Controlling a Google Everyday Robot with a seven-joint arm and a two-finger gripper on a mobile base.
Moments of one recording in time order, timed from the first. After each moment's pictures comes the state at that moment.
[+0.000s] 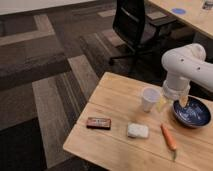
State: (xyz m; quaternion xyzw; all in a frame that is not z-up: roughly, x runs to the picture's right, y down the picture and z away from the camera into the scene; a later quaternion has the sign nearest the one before) arm 0.301 0.078 0.645 -0.24 0.29 0.57 0.73
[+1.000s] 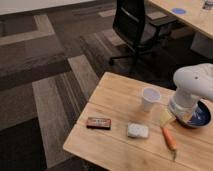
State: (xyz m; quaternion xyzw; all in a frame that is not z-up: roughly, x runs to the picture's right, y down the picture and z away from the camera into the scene) arm 0.315 0.164 0.646 -0.27 0.24 0.58 0.73
